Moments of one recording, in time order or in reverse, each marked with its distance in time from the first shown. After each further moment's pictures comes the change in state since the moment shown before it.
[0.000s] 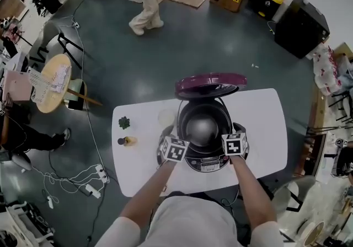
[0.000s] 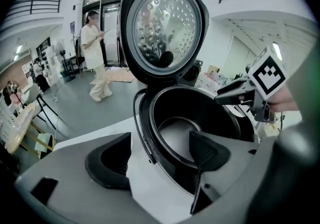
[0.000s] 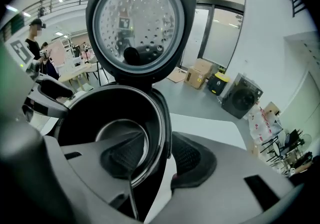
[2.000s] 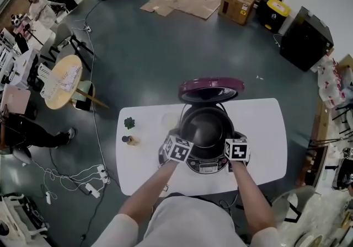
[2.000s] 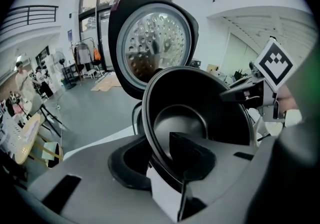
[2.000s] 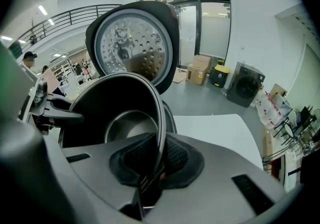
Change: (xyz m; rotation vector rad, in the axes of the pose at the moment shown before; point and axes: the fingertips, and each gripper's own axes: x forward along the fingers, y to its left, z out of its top) left arm -0.037 -0.023 0.032 0.054 -0.017 0.030; right arm -0.054 0.003 0.017 0.155 -0.040 0.094
